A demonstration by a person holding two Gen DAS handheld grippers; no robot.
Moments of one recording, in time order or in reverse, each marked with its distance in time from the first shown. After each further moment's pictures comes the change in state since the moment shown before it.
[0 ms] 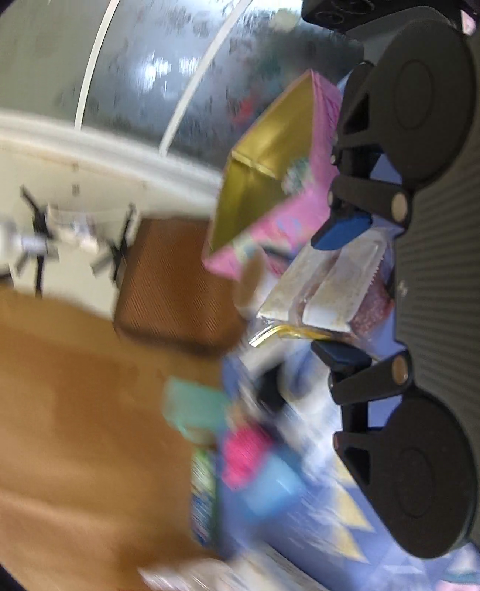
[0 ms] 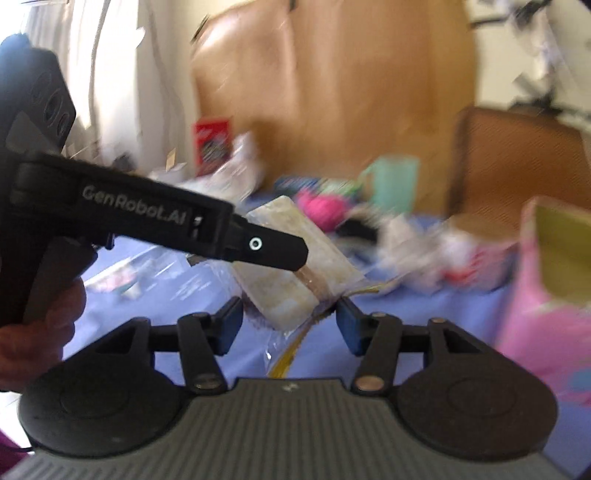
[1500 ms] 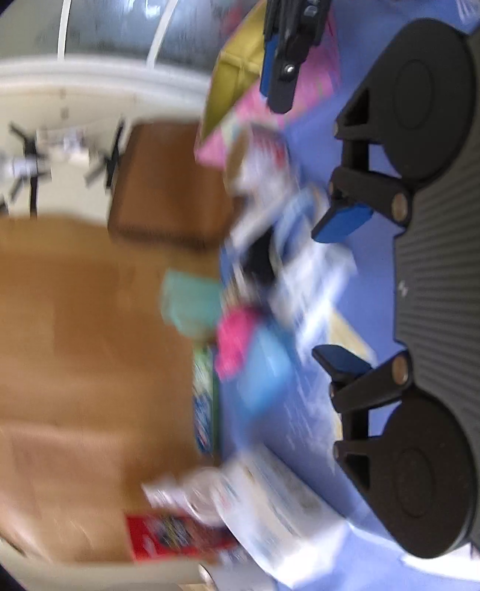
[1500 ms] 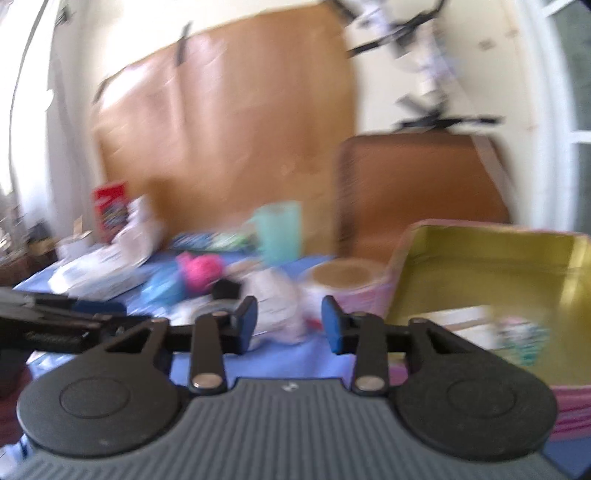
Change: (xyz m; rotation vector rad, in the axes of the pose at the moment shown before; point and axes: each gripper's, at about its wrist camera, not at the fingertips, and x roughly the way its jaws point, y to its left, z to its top) left arm 0.001 0.071 -0.039 -0.014 -0.010 0.342; right arm -0.003 -0.067 0.020 0.121 -0.081 -0.183
